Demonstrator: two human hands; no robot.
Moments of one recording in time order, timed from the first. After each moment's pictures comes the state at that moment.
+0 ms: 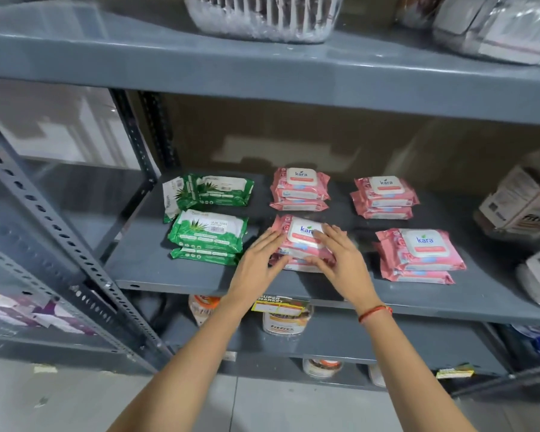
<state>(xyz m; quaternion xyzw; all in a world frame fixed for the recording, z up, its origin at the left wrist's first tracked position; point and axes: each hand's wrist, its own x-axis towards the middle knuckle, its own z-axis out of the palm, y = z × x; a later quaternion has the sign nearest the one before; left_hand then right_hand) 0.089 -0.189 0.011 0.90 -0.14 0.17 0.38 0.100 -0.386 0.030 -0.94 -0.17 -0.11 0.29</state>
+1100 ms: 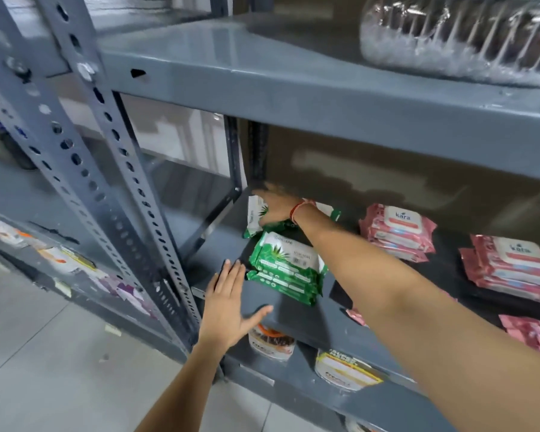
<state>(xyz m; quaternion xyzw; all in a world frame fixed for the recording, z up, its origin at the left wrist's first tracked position) 0.045 -0.026 -0.040 0.98 0.11 0.12 0.09 0.276 -0.078 0.084 -0.90 -0.41 0.13 0.08</state>
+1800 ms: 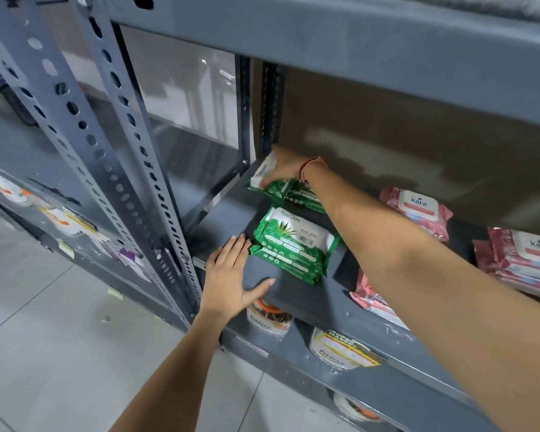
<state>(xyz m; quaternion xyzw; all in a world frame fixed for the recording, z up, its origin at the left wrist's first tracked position) 0.047 -0.032 -0.040 0.97 0.14 0.14 0.11 0.290 -0.067 0.103 -0.90 -0.36 0.19 0.15</state>
